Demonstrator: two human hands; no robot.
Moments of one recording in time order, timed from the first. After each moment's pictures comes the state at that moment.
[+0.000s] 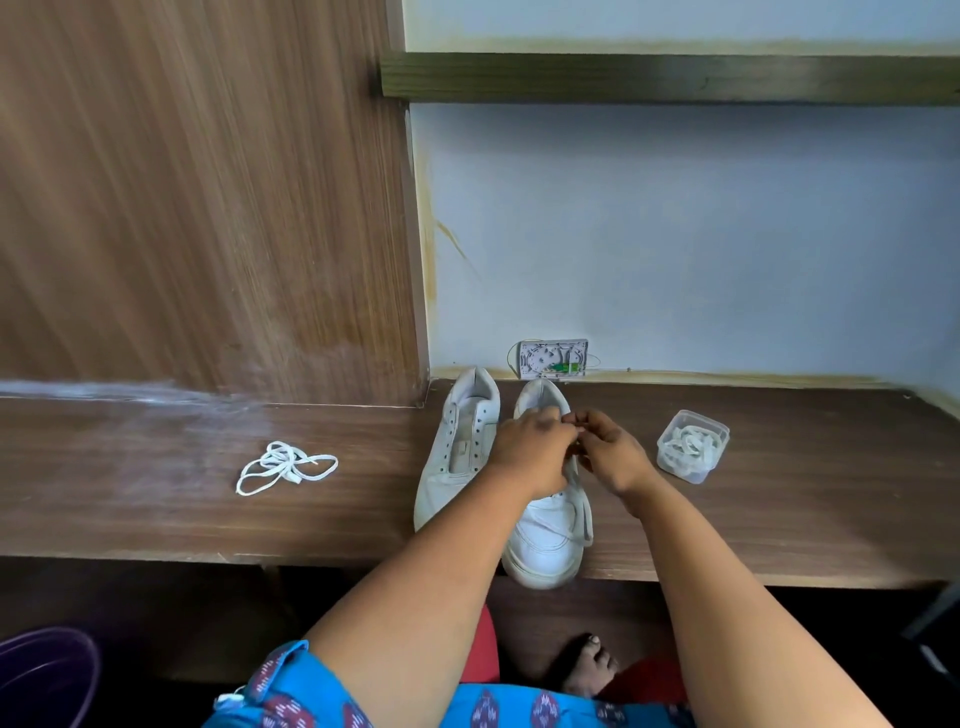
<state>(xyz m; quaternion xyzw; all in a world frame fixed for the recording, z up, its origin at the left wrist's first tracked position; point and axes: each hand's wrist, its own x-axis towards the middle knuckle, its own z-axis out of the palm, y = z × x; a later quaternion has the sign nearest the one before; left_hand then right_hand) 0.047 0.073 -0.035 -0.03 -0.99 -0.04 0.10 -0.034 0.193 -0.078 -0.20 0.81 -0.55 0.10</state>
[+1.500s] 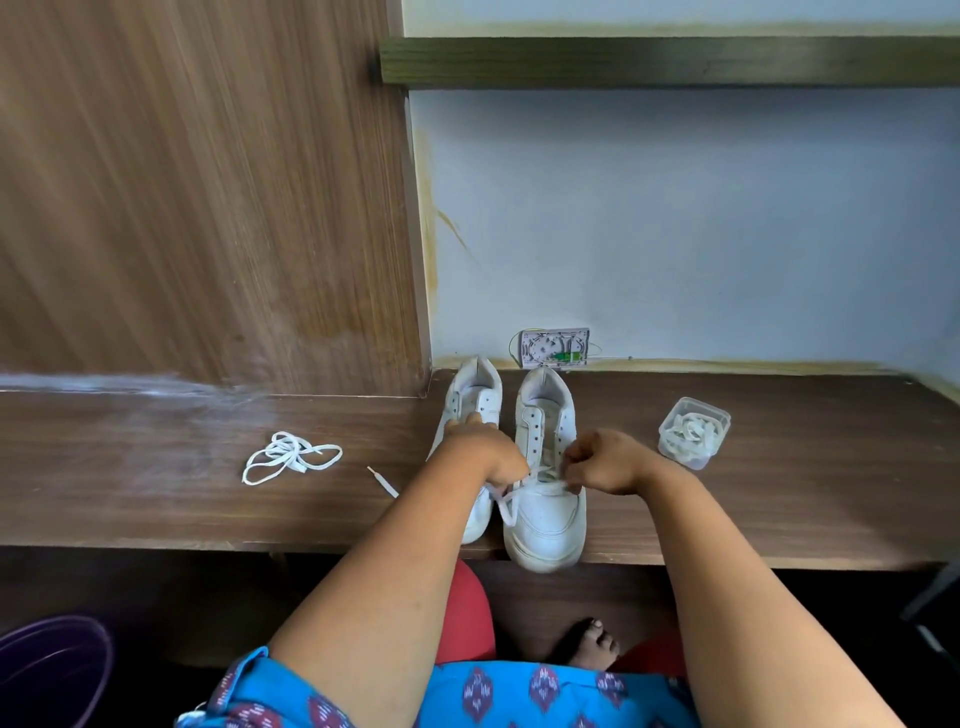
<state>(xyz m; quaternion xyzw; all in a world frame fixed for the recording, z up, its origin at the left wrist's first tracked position) 0.069 0.040 -0.014 0.12 -0.97 -0.03 -0.22 -0.002 0.202 -0.035 -0.29 0.90 -0.24 0.22</state>
